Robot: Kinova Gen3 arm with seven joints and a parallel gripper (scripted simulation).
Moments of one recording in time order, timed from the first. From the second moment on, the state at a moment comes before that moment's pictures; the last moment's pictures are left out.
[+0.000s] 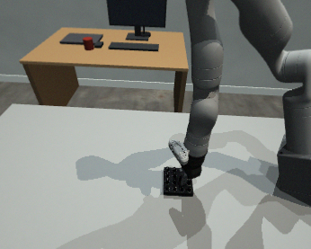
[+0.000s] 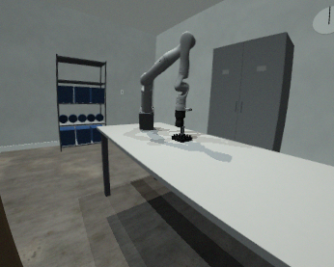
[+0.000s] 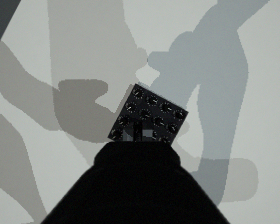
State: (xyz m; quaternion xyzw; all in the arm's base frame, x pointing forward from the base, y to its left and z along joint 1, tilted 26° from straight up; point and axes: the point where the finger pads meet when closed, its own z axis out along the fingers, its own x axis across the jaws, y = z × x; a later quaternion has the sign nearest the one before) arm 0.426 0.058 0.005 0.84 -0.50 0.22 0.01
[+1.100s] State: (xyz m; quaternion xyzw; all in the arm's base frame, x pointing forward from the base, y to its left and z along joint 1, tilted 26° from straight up) arm 0.425 0.058 0.005 0.96 -0.15 0.20 0.09
